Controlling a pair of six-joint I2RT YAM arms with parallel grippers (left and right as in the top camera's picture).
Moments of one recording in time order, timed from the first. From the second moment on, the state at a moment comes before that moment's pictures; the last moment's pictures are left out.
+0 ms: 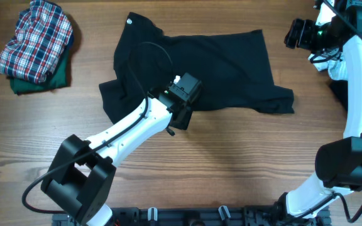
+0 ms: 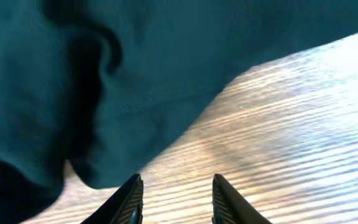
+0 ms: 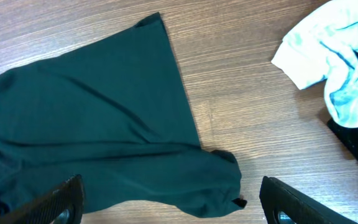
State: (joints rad) left arm -0.68 1.76 1.21 -0.81 -0.17 -0.32; right arm -0.14 1.85 1.93 -1.21 -0.11 0.11
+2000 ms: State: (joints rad) left arm -0.61 1.62 1.23 -0.80 -0.37 -0.09; right arm -0.14 1.85 1.93 -1.22 -0.13 0.11
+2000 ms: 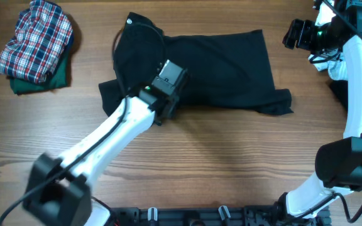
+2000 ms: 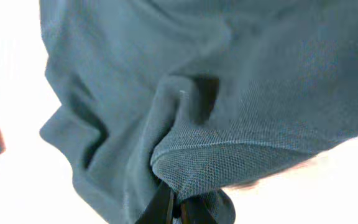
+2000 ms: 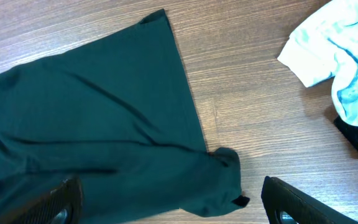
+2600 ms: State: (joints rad) left arm -0.61 1.53 1.23 -1.19 0.16 -0.18; right arm -0.14 1.85 1.93 -1.22 -0.13 0.11
